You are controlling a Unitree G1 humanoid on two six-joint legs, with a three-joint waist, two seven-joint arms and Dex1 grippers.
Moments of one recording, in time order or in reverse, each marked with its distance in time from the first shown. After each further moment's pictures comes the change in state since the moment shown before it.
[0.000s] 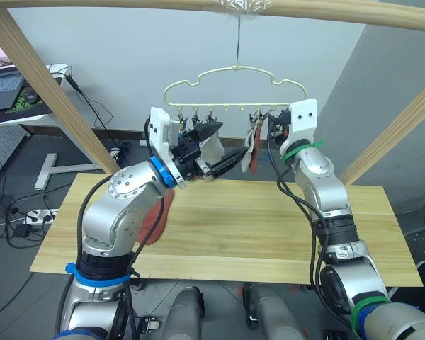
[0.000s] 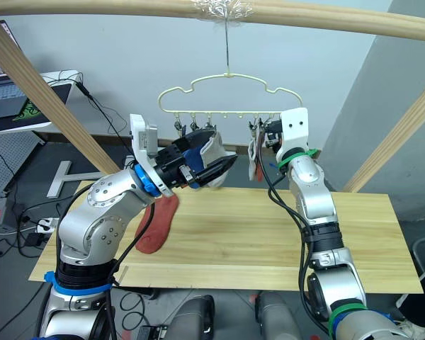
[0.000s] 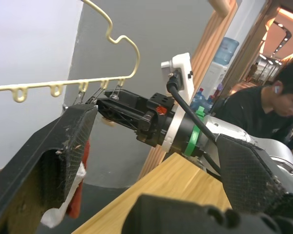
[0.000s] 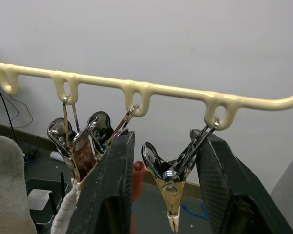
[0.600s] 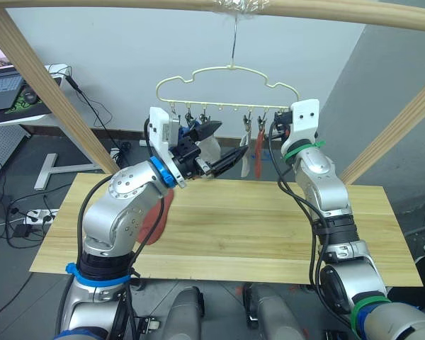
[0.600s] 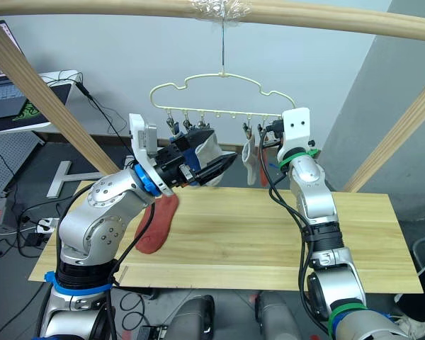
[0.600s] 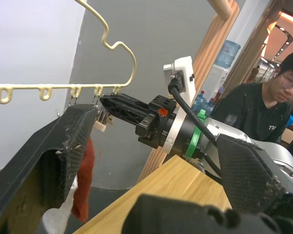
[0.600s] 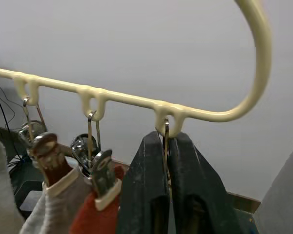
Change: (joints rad) left arm 0.000 -0.001 0.000 -0.001 -0.007 0.000 0.017; right arm 0.000 0.001 -0.014 0.004 0.001 0.001 -0.003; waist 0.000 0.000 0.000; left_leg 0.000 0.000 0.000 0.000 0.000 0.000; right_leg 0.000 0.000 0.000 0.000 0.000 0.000
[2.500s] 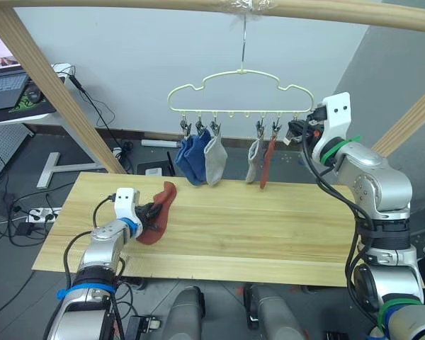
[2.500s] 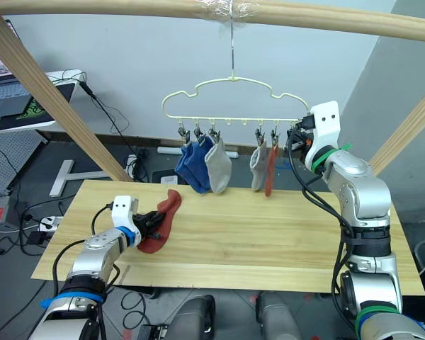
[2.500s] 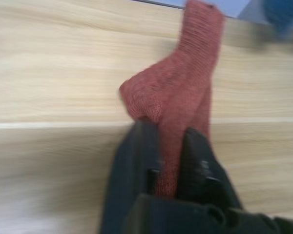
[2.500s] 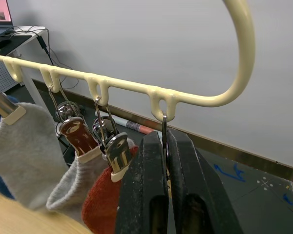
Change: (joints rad) left arm 0.147 0.045 0.091 0.982 0.420 -0.408 0.014; right arm 0.036 -0.240 -0.086 -0.296 0.238 0.508 0.258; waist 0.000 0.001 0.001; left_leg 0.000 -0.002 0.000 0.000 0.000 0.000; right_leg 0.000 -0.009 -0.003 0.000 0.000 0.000
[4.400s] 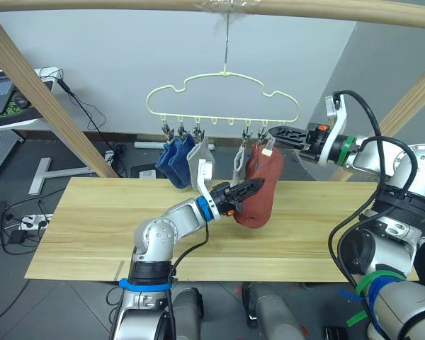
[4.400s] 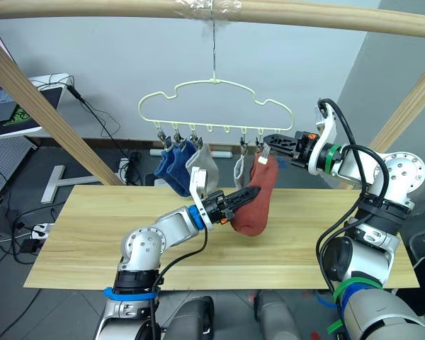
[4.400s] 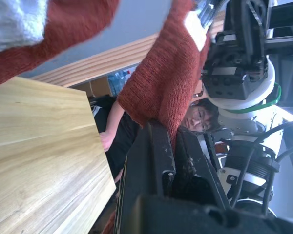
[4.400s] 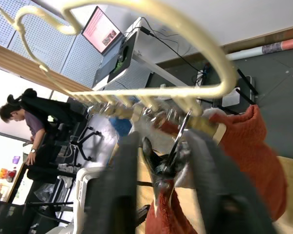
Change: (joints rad) left arm -0.065 -0.418 -0.015 -0.695 -0.697 0.811 0.054; right arm -0.235 0.107 -0.509 0.140 0.552 0.819 -0.122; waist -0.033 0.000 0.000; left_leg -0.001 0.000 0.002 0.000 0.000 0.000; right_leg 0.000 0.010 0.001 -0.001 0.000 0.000
